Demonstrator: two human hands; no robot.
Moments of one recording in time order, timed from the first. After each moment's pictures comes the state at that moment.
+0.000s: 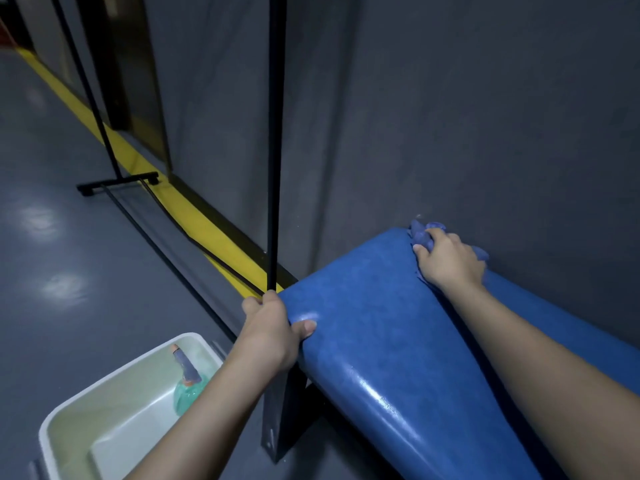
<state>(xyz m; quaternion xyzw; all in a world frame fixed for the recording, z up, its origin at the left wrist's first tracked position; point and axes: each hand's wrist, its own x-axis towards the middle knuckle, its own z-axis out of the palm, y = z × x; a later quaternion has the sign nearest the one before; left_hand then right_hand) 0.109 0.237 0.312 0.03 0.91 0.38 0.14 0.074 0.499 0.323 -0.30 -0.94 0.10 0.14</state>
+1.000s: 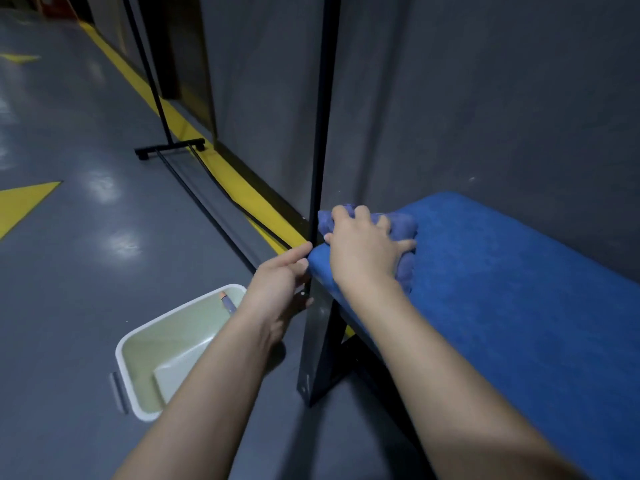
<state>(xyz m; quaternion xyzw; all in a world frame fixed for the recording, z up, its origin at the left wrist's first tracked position) 0.109 0.201 0.276 -0.08 0.60 0.77 0.18 0.099 0.301 0.314 -0.13 -0.98 0.09 0.08</state>
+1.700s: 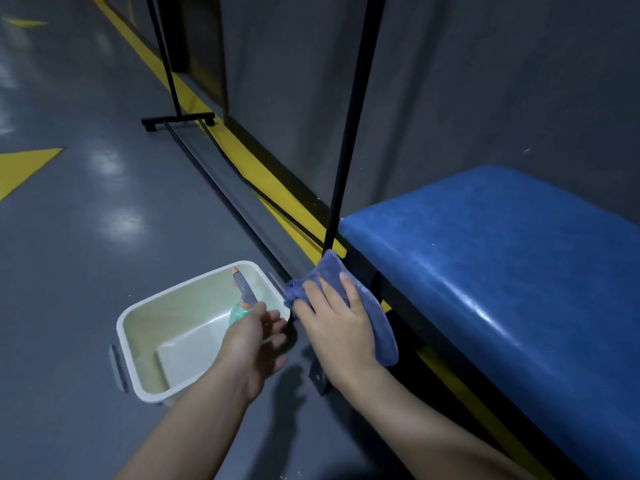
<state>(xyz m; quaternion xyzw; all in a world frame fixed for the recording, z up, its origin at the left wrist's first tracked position) 0.116 0.149 0.149 -0.28 0.53 0.77 0.22 0.121 0.270 0.135 0.16 -0.93 -0.07 0.32</state>
